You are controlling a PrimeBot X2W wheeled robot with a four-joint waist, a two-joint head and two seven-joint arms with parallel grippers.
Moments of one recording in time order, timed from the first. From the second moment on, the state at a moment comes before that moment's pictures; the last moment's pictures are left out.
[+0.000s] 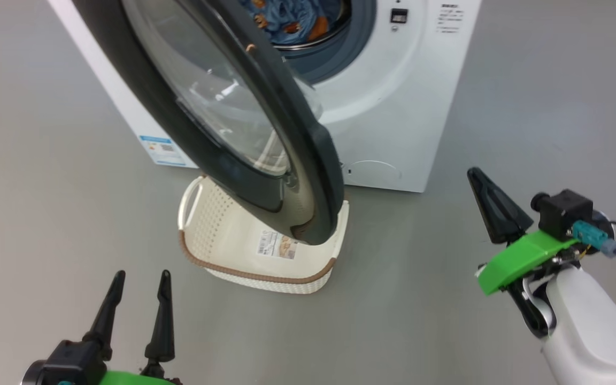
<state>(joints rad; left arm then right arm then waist) -0.01 0.18 -0.25 0.02 -0.36 0.08 -0.25 -0.44 -0.25 0.21 0.43 0.31 0.12 -0.24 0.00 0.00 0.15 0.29</state>
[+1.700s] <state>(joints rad) -0.03 0.07 -0.14 0.04 -0.27 0.00 -0.25 -0.61 -0.25 0.73 0.16 0.50 0.12 -0.05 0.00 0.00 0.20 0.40</state>
